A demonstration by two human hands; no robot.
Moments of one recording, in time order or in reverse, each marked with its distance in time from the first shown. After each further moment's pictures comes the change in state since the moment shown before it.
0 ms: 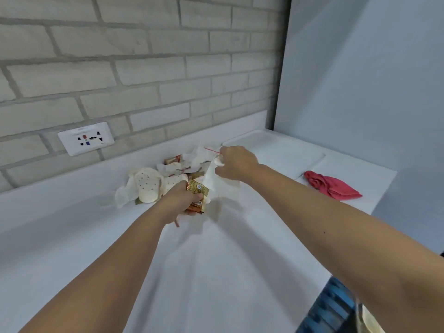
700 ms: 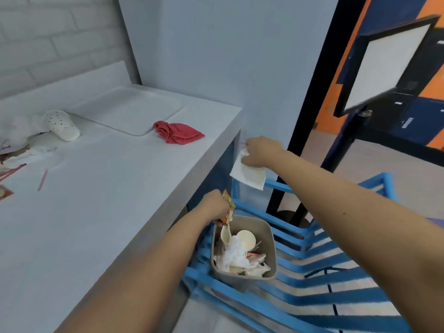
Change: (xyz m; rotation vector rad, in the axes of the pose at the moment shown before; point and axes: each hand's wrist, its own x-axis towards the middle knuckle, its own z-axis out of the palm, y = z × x) left_hand -0.109 0.037 0.427 0.390 -0.512 -0.003; right_hand -0.257 0.349 -0.048 -0.124 -0.198 0.600
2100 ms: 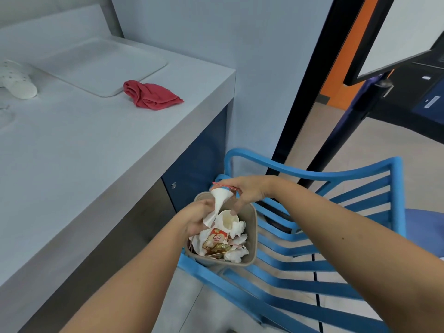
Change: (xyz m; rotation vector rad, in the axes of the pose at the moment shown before) left_hand 0.060 -0.065 0.083 -0.797 -0.216 -0.274; right_hand -0.001 0.072 0.123 0.458 -0.711 -0.487
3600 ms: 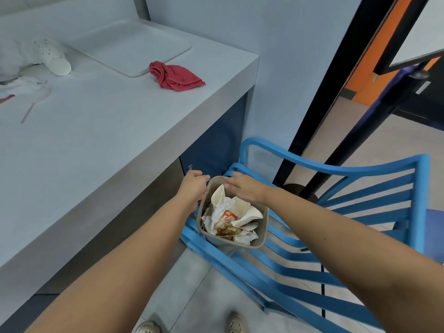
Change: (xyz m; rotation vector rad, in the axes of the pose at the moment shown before) left_hand -0.051 0.015 -0.005 0.144 0.464 0.221; right_hand 0.039 0.007 0.057 -0.199 0.255 0.022
